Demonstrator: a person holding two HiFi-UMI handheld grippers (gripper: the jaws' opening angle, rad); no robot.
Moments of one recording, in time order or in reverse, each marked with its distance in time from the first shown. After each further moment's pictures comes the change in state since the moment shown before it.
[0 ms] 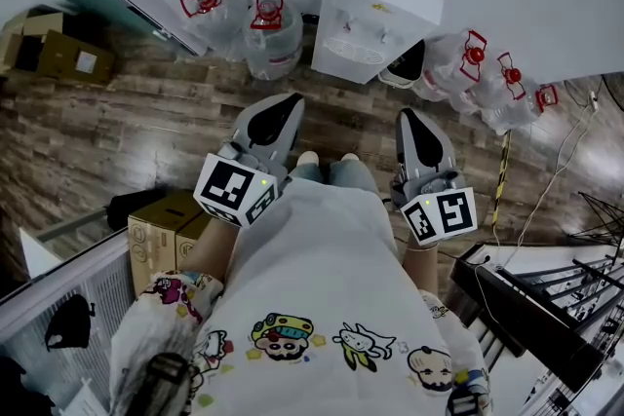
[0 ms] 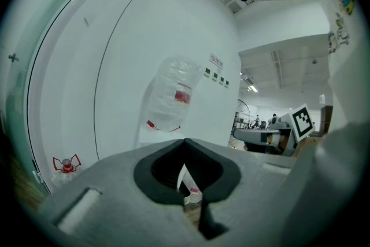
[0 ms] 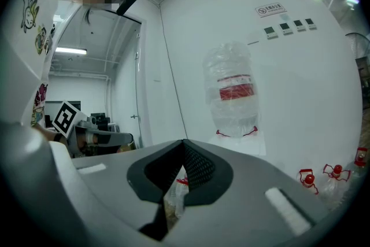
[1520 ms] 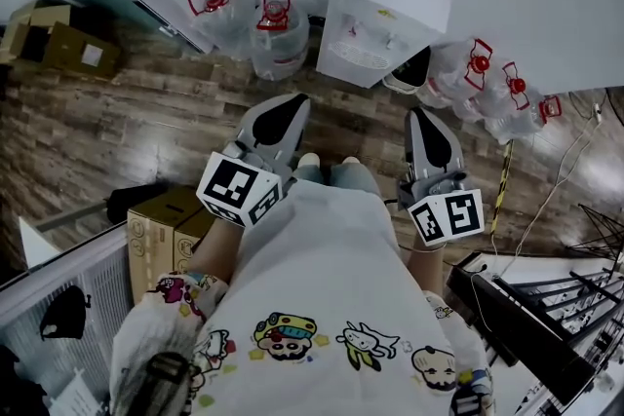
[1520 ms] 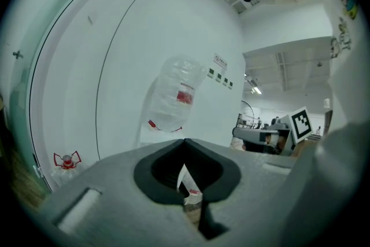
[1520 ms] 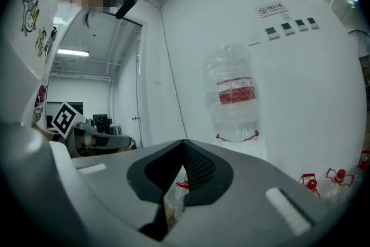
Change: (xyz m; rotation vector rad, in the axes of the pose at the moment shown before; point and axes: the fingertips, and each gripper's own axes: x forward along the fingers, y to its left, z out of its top) left arm 0.008 -0.001 0.005 -0.036 0.001 0.028; right arm 0.006 -0.013 0.013 -0.006 -0.017 0.027
